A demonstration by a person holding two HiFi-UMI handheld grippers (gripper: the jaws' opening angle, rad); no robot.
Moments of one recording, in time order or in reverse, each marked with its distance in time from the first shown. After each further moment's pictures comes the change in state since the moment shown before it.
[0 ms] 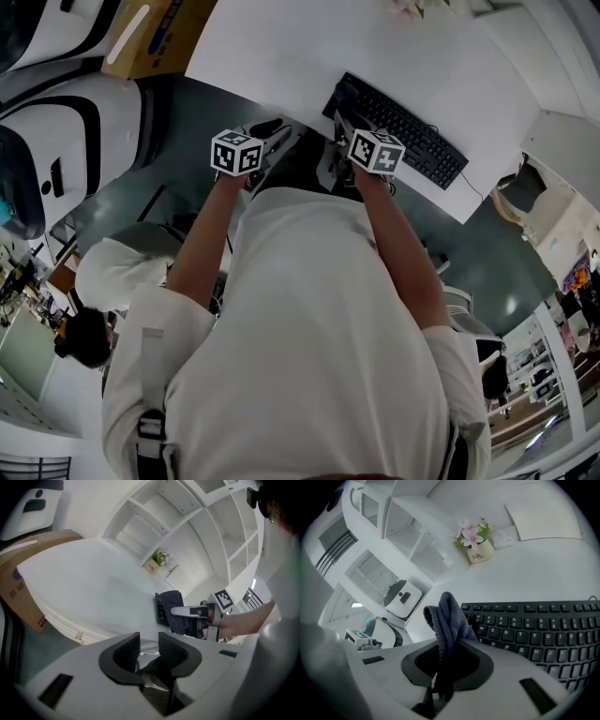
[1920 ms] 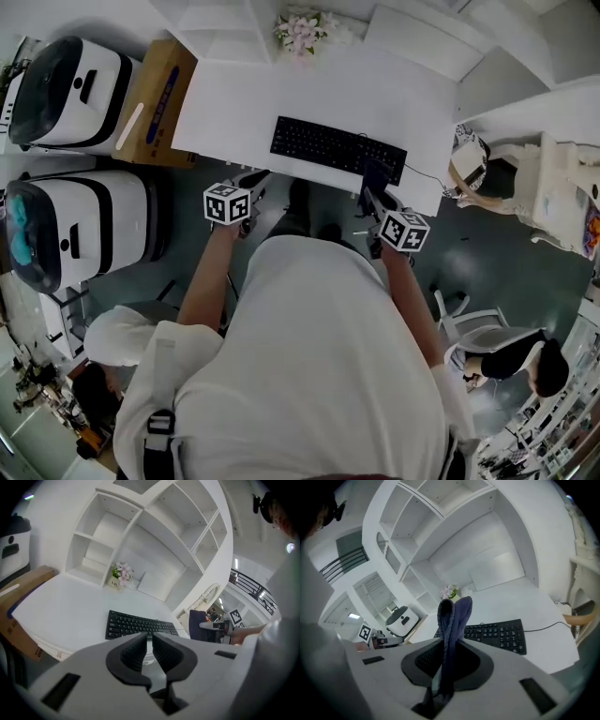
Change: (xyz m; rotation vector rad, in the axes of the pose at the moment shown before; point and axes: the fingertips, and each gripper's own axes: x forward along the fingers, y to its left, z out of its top) left arm -0.018 -0.161 0.008 0.273 -0.112 -0.025; right arm -0.301 -0.074 -0.049 0.001 -0.356 -0.081
